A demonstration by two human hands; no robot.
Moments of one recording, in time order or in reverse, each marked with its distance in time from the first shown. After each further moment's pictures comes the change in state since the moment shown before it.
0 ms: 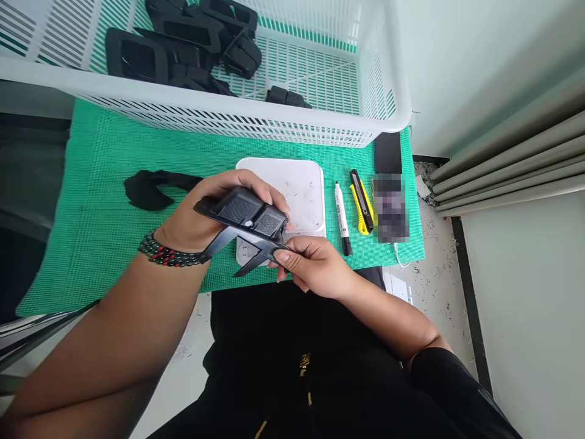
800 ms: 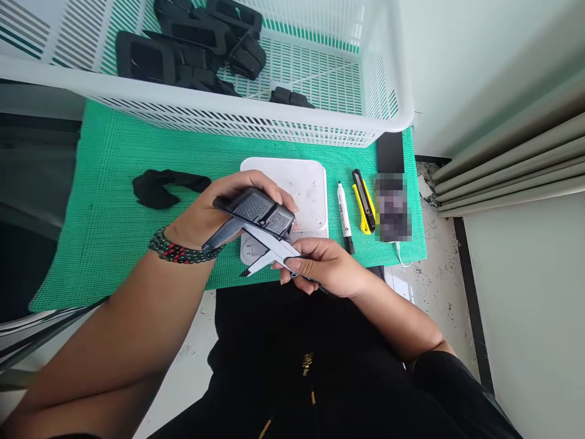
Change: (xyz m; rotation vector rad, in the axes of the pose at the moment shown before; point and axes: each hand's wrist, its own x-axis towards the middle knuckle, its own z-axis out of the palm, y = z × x) left_hand 0.003 -0.004 -0.006 -0.062 -0.117 0.074; right_hand -0.009 -0.007 -0.009 0.248 -0.140 0.042
